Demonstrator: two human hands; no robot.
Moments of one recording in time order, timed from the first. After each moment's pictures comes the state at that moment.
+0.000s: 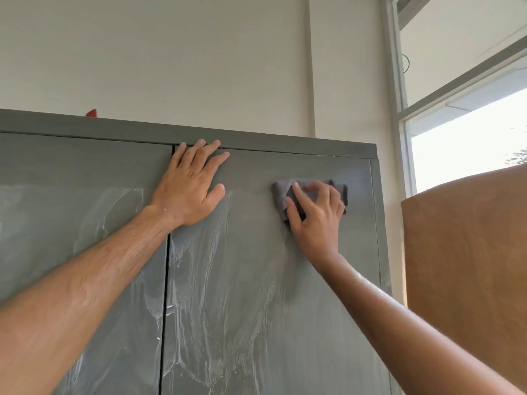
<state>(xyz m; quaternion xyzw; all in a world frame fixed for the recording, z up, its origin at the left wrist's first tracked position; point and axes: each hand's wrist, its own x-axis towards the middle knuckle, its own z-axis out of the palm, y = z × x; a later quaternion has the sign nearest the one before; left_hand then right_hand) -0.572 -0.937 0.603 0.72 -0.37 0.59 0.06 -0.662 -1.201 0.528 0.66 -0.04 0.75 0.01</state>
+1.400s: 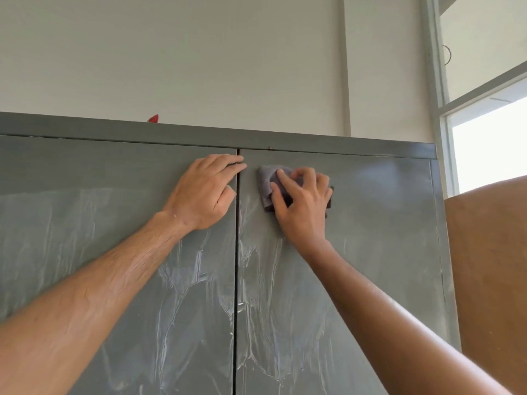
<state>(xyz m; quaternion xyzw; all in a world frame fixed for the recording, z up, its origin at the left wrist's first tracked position) -0.551 -0.843 0.599 0.68 -0.45 0.57 0.10 -0.610 -1.059 0.560 0.65 0.01 0.76 -0.03</state>
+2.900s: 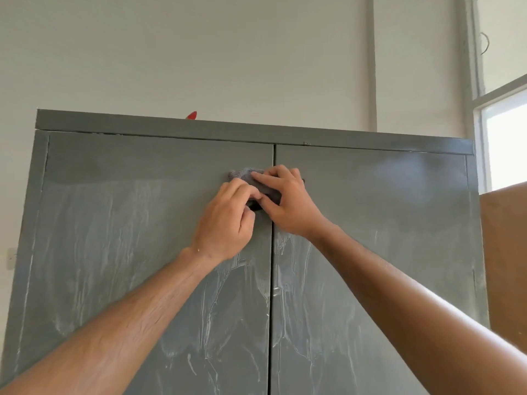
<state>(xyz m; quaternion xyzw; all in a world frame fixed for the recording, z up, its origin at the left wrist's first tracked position) -0.565 -0.816 0.528 0.63 -0.47 0.54 0.30 -0.611 -0.987 0.570 0.81 0.22 0.53 -0.10</state>
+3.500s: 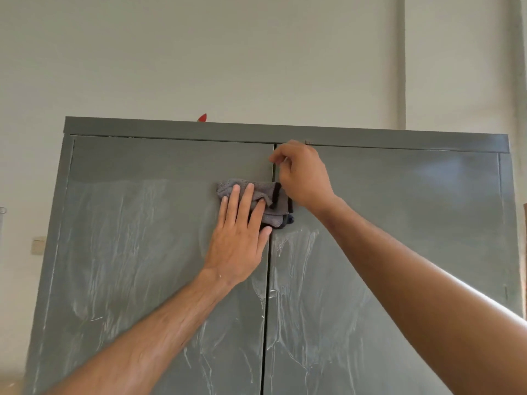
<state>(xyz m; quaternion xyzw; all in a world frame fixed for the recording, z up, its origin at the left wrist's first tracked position) -0.555 -0.857 0.485 0.74 -0.26 0.62 0.06 -0.629 -1.002 0.618 0.77 0.20 0.58 -0.15</state>
